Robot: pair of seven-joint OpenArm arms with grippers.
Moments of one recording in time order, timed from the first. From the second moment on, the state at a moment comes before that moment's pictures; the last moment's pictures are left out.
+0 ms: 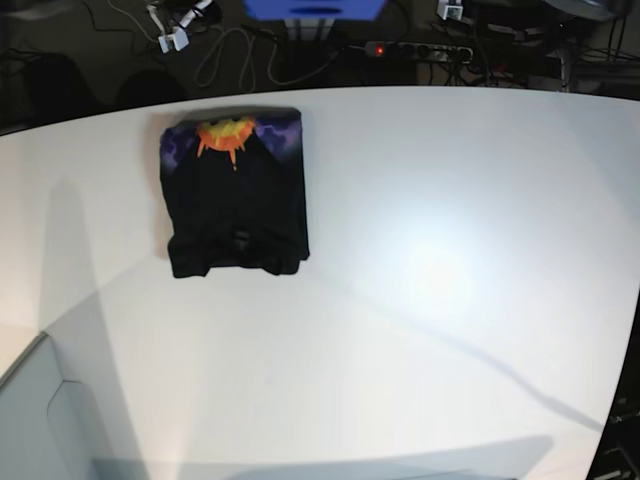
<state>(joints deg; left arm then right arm) 31.7 -12.1 -0.7 34.8 -15.2 -17.2 5.4 -33.9 7.0 10.8 54.0 12.1 35.7 -13.1</state>
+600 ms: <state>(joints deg) 21.5 -8.3 4.9 26.6 -14.5 -17.3 1.2 -16.8 1.8 -0.8 17.4 -3.4 -1.3 6.7</state>
